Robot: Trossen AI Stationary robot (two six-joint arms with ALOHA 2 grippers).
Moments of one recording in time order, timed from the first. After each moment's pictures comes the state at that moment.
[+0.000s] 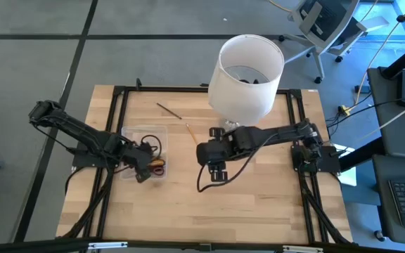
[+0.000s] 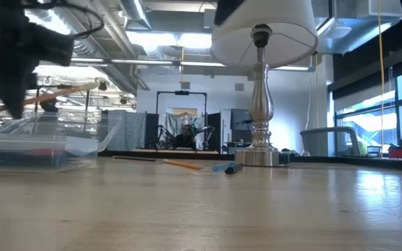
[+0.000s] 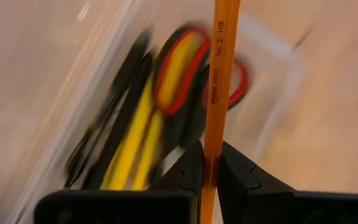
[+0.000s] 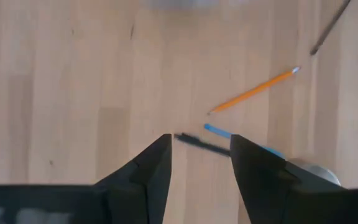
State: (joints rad) left arm -0.36 1.02 0.62 -0.84 -0.08 -0.95; right arm 0.23 2.02 2.14 -1.33 0.22 0.11
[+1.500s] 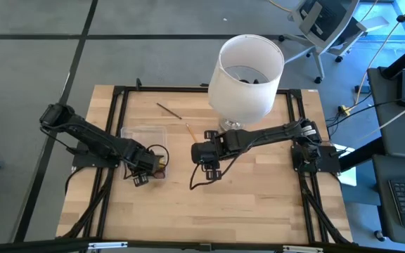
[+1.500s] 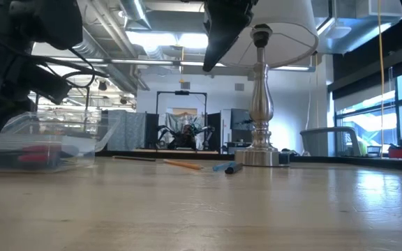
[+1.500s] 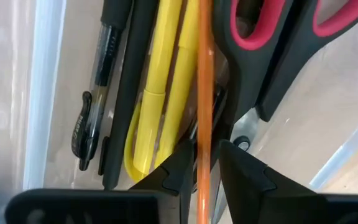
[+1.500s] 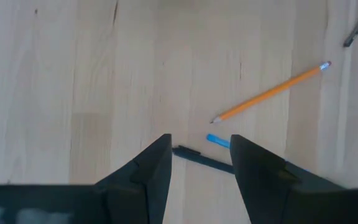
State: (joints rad) left arm -0.30 1.30 0.62 -0.89 0.08 -0.76; right arm 0.17 2.02 1.89 -1.08 0.18 0.07
